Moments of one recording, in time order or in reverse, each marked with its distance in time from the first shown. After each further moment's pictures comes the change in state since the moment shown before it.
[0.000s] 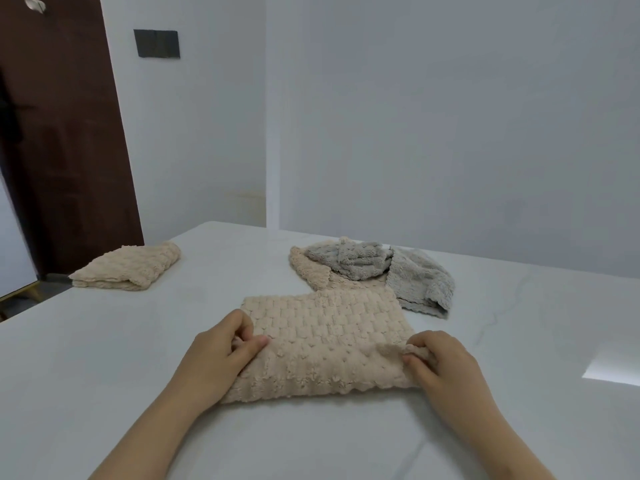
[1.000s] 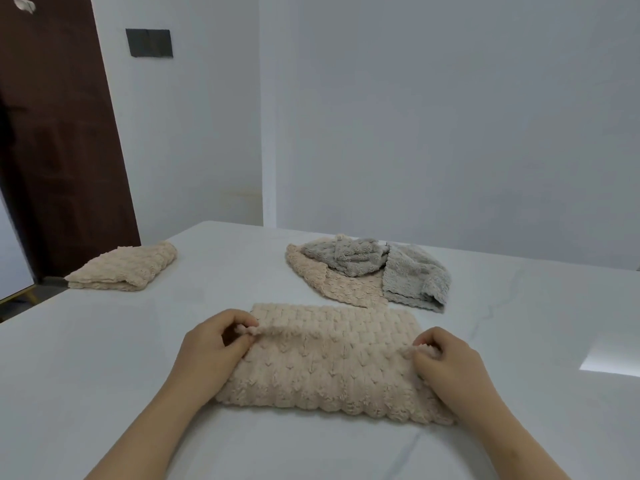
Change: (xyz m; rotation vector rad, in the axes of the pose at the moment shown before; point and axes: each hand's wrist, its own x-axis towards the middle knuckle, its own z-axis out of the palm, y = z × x) left_hand -0.001 0.003 0.000 -0.084 0.080 -0.039; right_hand -0.002 -0.008 -0.011 0.240 -0.040 0.354
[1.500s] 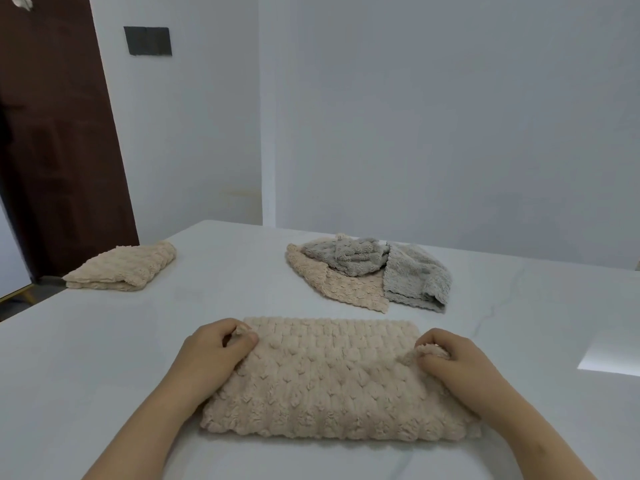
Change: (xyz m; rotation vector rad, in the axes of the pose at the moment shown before) left_hand -0.001 0.005 -0.005 -0.006 -0.102 -0.177; right_hand 0.005 0.005 -0.015 0.019 -0.195 -0.027
